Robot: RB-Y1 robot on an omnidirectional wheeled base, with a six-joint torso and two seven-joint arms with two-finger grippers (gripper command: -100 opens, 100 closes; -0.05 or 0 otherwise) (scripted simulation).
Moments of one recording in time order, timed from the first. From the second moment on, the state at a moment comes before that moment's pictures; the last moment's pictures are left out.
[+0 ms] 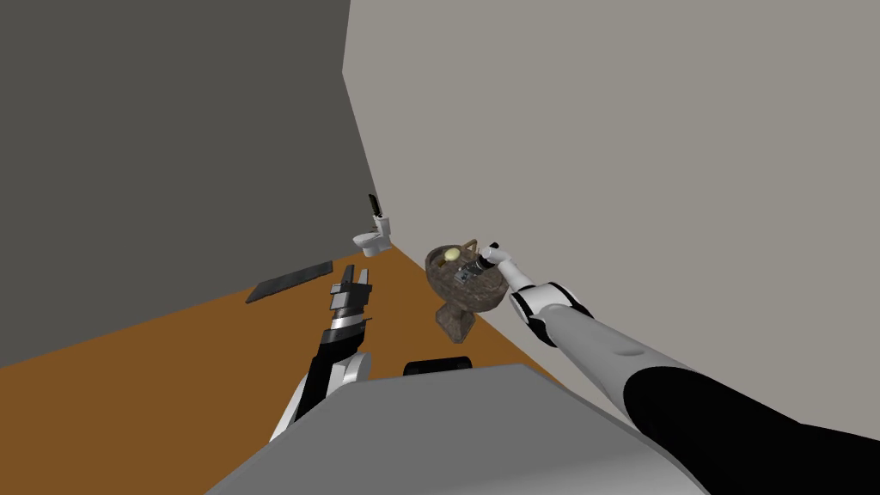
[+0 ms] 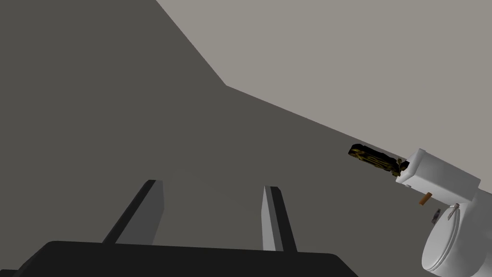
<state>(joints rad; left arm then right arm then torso) 0.54 0.01 -0.06 -2.25 0.02 -0.40 0.16 -0.88 -0.47 0.07 -0.72 -0.79 1.18 -1.81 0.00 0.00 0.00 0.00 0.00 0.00</state>
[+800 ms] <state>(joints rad) 0.54 0.01 -0.06 -2.25 0.02 -0.40 0.16 -0.87 -0.50 0.04 -0.66 -0.83 1.20 -1.79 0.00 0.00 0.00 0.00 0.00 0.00</state>
